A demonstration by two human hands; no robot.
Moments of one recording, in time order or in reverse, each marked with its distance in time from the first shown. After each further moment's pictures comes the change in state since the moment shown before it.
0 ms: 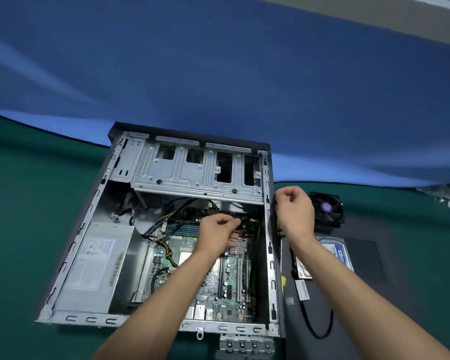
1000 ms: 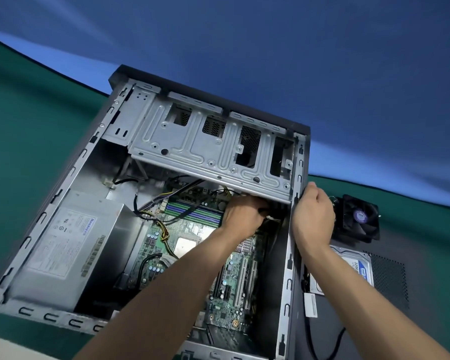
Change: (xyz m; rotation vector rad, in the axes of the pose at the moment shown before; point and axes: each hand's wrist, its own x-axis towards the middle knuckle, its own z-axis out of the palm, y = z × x) left_hand 0.070 -0.024 0.035 0.794 -0.023 0.396; right_hand 0.027 0.021 0.038 -0.093 0.073 0.066
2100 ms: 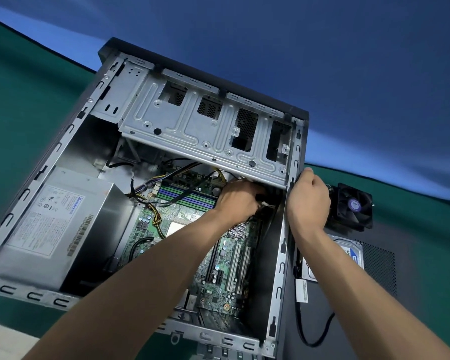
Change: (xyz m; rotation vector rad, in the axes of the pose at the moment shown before) left_hand 0.004 -0.005 0.003 0.004 -0.049 0.018; right_hand -0.001 -0.003 0.000 -0.020 0.021 0.030
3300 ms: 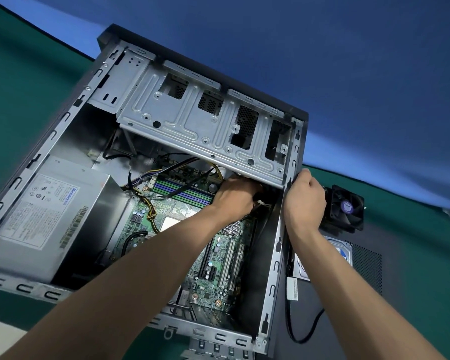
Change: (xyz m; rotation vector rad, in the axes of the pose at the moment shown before) left_hand 0.003 -0.004 0.004 0.115 0.026 0.161; right_hand -0.002 -0.003 -0.002 0.000 0.015 -0.014
